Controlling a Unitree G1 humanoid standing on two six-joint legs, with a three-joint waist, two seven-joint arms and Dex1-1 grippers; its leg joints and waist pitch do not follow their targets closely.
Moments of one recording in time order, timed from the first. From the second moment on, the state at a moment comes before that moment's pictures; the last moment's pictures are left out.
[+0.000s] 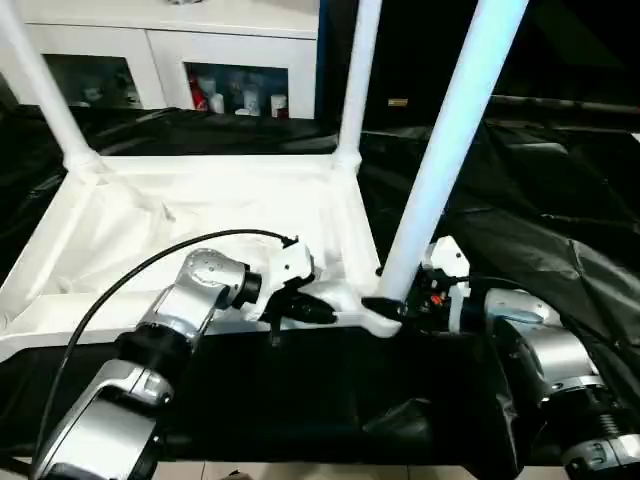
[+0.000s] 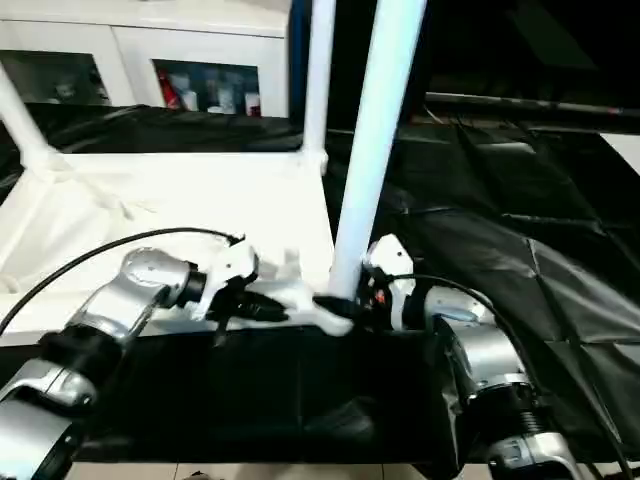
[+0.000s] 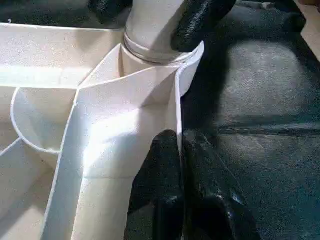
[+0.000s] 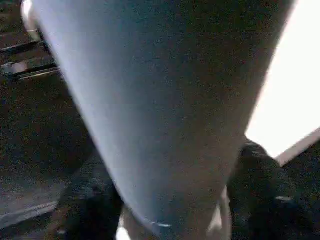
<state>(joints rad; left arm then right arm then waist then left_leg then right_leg) -0.64 0.33 -0.30 0.65 0.00 0.08 -1.33 -0.39 -0.39 0.15 0.39 0.23 0.15 1.09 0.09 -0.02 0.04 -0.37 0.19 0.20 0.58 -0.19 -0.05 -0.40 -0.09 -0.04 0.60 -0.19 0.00</state>
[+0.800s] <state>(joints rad) -0.76 0.17 -0.28 0.84 0.06 0.12 -0.98 -0.44 -0.21 0.05 0.53 0.14 0.12 0.55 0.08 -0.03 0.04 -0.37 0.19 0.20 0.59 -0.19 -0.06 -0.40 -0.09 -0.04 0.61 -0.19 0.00</state>
